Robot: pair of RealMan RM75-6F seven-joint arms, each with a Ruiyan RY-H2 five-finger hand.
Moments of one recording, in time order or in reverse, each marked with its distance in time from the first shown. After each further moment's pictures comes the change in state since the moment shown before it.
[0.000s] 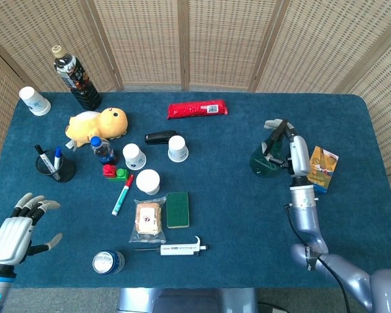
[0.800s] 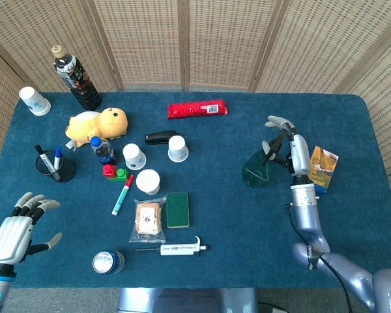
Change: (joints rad) left arm -0.004 -0.002 -0.003 0.004 0.000 -0.001 -0.001; right arm 0.000 0.012 -0.001 -0.010 0.007 -0.024 -0.010
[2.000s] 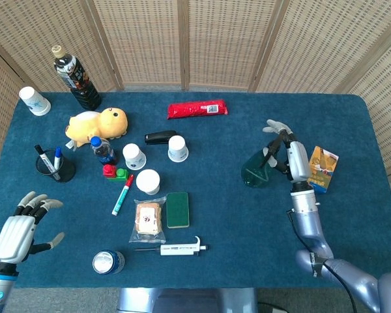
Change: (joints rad) left arm -0.008 -0.007 0.000 0.006 0.004 -0.006 -0.005; right arm -0.031 0.025 -0.045 -0.054 -0.039 0.027 -0.063
